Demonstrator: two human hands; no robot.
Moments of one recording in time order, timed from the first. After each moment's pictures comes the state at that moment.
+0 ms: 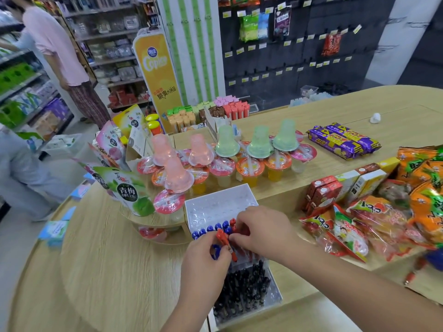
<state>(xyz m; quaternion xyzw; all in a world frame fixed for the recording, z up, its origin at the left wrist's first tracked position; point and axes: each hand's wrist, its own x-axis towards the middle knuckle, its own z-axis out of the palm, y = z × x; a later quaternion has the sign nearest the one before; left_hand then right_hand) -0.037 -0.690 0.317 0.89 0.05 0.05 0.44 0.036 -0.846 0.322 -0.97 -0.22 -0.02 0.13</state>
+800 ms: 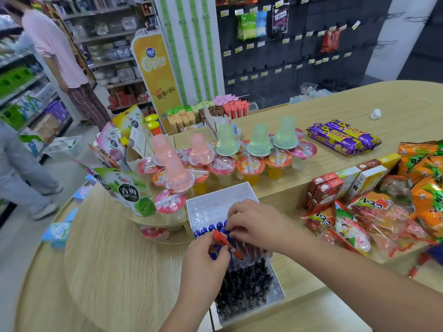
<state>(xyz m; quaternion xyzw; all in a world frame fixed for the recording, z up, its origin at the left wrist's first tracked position) -0.039 -0.684 0.317 0.89 0.06 0.04 0.45 0.053 -0.846 0.312 -0.92 -0.36 -0.03 0.17</state>
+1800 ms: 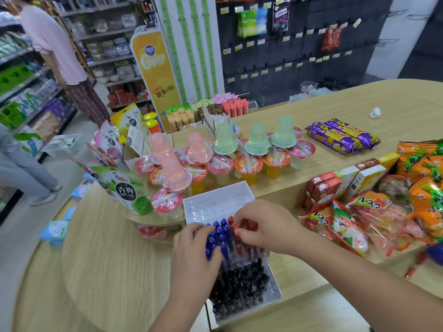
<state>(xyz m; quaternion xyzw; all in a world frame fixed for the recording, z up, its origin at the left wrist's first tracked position) -0.030 -0.669 0.295 0.95 0.00 0.13 0.27 0.034 -0.867 0.337 -0.93 -0.28 0.00 0.24</state>
